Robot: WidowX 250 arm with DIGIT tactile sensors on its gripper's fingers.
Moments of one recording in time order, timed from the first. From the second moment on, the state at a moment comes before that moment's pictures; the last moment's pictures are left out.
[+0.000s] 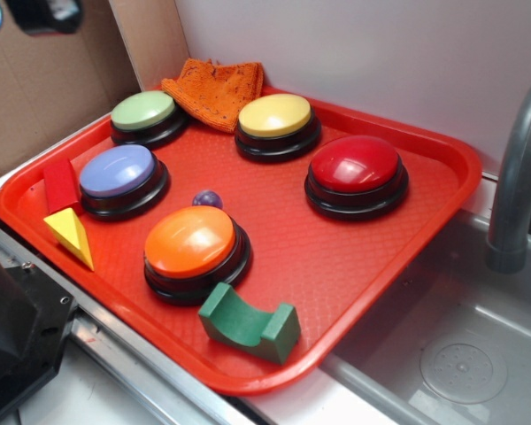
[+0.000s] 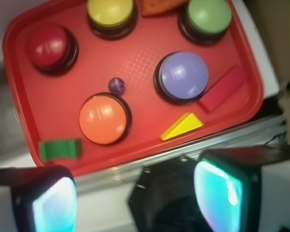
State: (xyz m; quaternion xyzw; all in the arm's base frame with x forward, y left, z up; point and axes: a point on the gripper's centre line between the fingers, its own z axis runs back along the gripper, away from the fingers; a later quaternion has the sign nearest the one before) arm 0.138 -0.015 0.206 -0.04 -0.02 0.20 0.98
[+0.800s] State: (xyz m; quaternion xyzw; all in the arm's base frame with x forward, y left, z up) arm 0.201 -0.019 0.095 -0.04 -0.02 0.36 0.93
